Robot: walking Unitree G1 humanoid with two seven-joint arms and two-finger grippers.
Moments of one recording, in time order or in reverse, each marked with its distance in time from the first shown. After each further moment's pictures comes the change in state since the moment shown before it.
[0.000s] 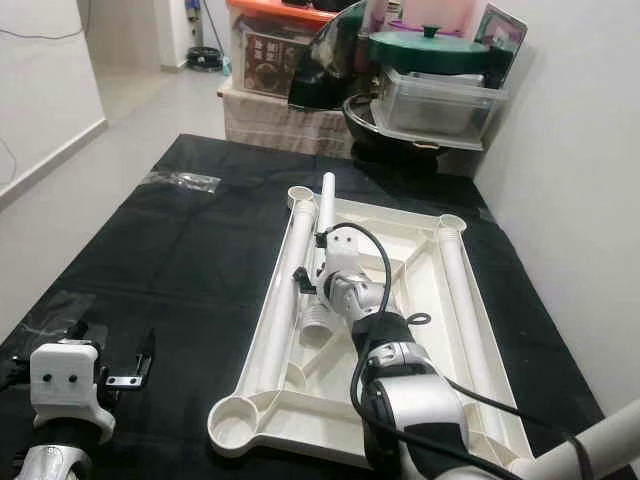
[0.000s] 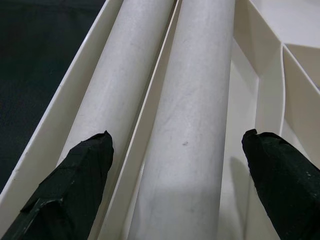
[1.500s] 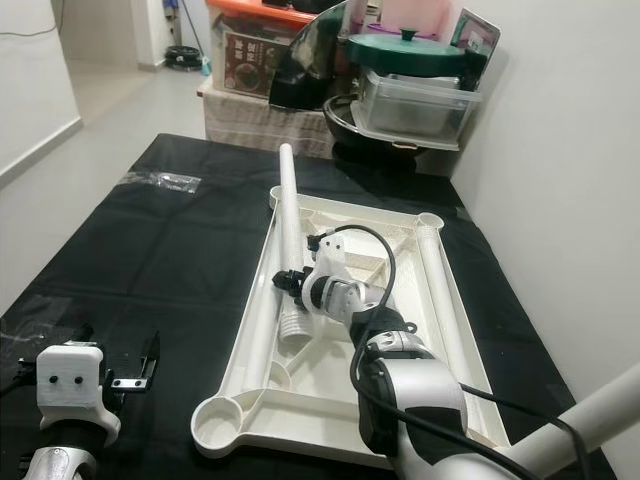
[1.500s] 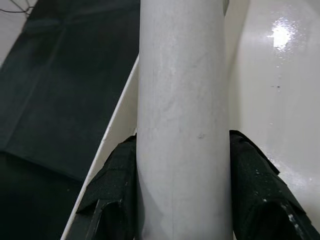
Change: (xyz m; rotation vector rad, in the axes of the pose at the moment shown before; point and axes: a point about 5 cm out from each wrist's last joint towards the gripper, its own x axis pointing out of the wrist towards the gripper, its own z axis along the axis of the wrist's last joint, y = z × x) left arm -0.001 -0.005 -0.002 -0.016 0.020 -0.006; right arm 0.001 0.028 -0.010 0.210 0.055 0.433
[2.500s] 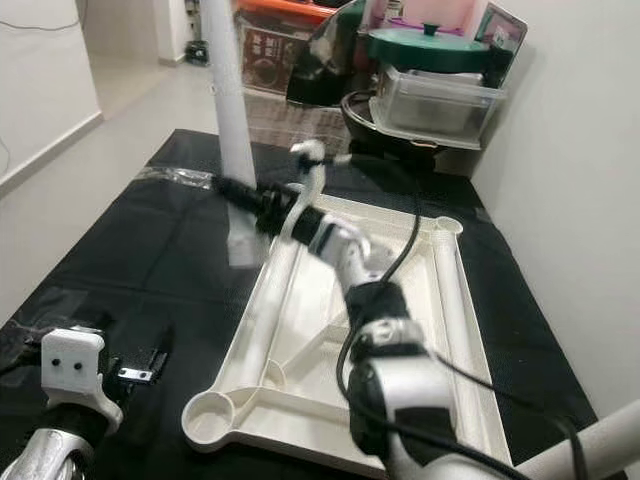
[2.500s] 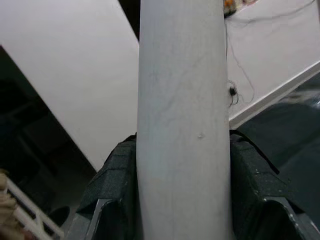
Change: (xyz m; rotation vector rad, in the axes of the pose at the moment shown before) left arm 0.014 -0.001 0.008 -0.101 -0.003 -0.272; right arm -0.027 0.088 0.057 -0.241 -0.319 0.723
